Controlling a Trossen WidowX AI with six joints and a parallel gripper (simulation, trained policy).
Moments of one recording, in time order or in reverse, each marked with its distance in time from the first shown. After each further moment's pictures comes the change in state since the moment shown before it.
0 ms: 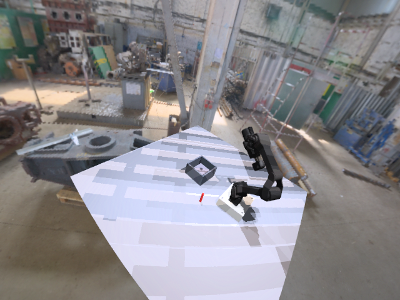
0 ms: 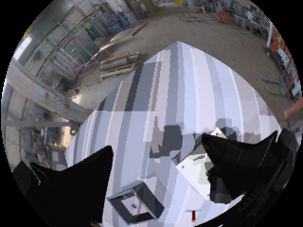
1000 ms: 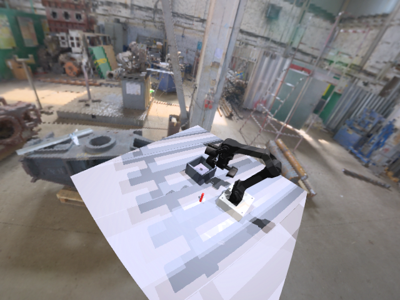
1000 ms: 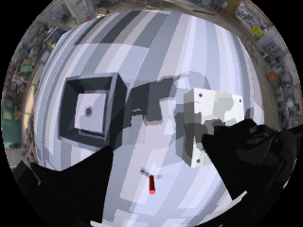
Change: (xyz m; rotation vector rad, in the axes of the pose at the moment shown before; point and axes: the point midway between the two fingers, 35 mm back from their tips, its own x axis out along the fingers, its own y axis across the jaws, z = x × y) arm -0.008 -0.004 -0.211 -0.731 0.423 0.062
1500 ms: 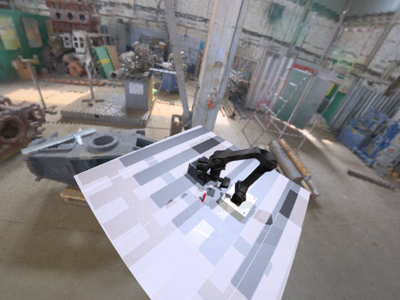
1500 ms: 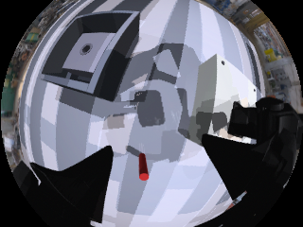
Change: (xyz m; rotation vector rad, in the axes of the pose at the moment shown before) arm 0.037 0.011 -0.088 -0.228 0.121 -0.015
